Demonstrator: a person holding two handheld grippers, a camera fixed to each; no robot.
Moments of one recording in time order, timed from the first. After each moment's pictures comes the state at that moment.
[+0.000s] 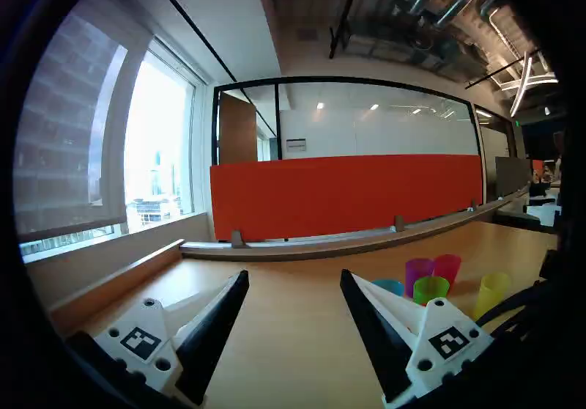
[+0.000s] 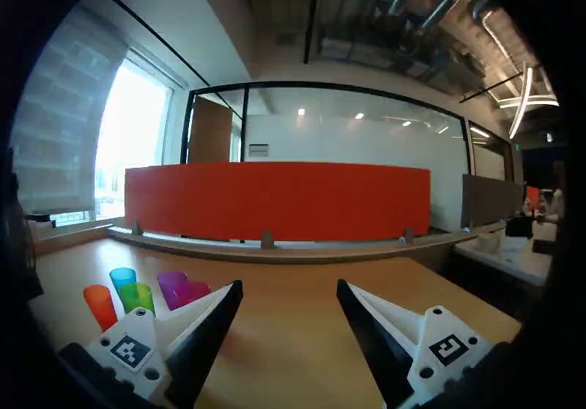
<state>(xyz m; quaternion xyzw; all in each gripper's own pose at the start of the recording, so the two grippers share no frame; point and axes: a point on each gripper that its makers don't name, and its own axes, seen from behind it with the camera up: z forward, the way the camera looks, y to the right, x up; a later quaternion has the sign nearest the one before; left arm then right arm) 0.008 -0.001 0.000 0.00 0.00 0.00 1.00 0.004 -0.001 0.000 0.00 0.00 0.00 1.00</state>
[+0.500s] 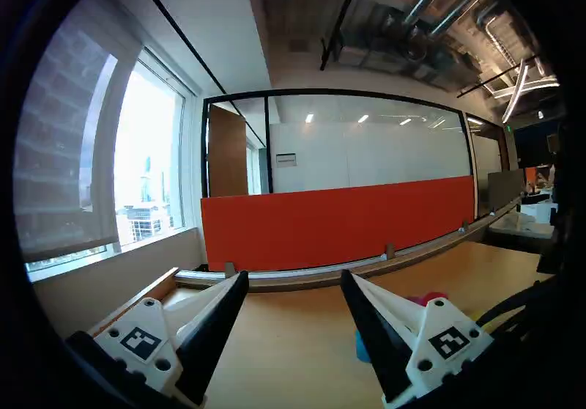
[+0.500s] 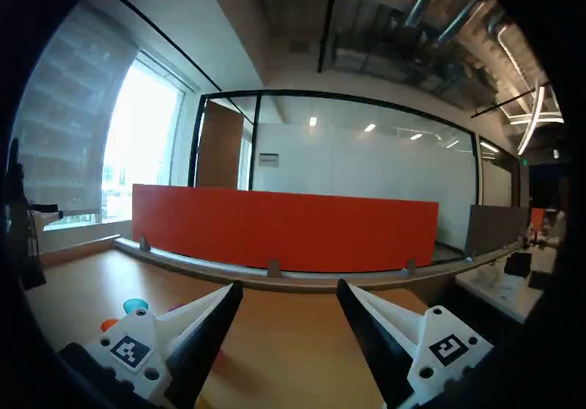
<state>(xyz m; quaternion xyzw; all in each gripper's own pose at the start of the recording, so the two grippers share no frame) 0.126 -0.005 0.011 -0.03 0.01 0.00 1.00 0.101 -0.015 0.002 0.02 0.01 -0.02 1.00</state>
